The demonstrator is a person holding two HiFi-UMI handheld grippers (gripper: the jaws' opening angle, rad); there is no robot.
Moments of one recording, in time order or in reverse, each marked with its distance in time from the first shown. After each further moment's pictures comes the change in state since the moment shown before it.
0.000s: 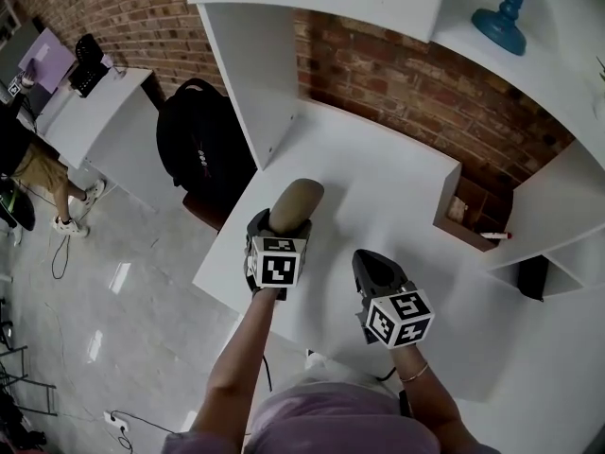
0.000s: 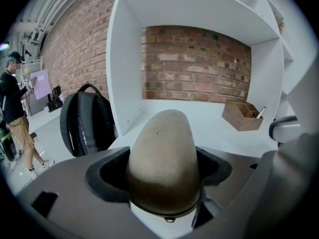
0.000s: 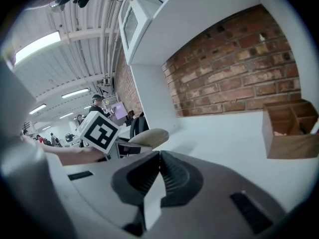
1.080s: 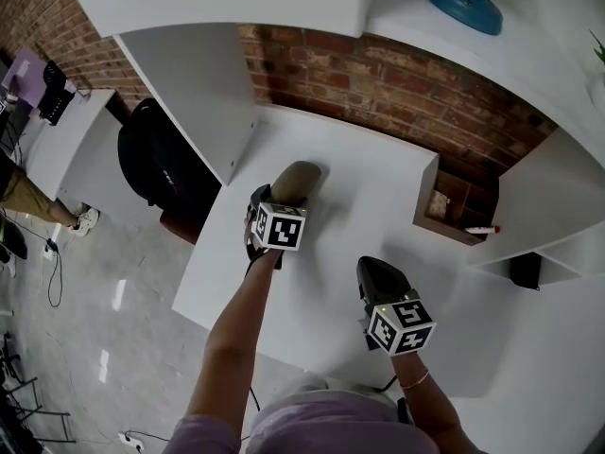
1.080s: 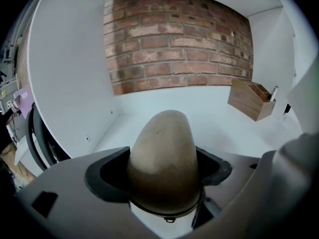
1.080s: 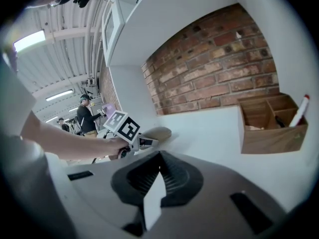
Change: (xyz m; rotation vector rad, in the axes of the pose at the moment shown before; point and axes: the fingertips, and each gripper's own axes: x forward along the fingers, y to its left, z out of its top) left arm 0.132 -0.041 0.037 0.194 0.085 -0.062; right arm -0.018 -0.076 -0.012 0.083 0.010 -0.146
